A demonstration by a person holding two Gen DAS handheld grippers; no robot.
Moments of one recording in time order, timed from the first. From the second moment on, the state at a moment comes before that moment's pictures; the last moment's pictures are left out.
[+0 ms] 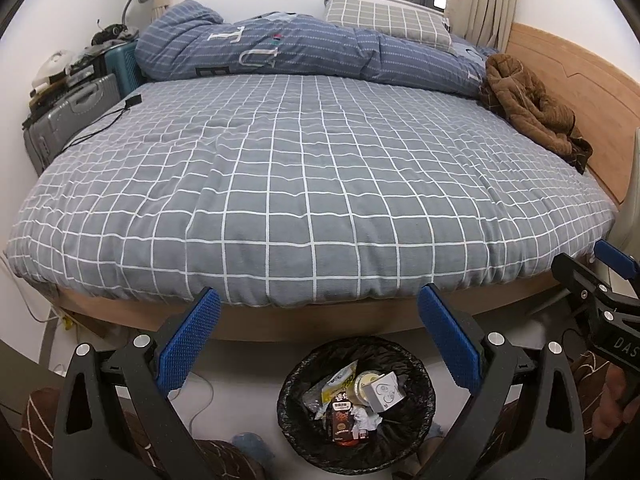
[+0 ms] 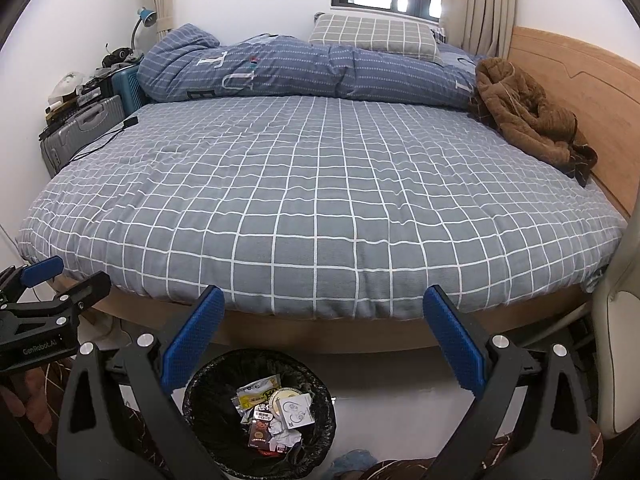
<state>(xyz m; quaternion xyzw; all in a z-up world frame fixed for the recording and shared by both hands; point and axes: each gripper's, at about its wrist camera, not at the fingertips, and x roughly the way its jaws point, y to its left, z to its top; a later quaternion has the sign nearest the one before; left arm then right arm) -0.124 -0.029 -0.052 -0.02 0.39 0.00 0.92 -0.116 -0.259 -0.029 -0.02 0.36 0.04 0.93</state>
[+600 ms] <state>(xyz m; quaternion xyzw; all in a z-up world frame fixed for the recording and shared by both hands) -0.123 -0.033 -0.052 -0.02 0.39 -0.01 0.92 -0.114 -0.258 -0.031 -0.03 0.36 0.04 0.93</state>
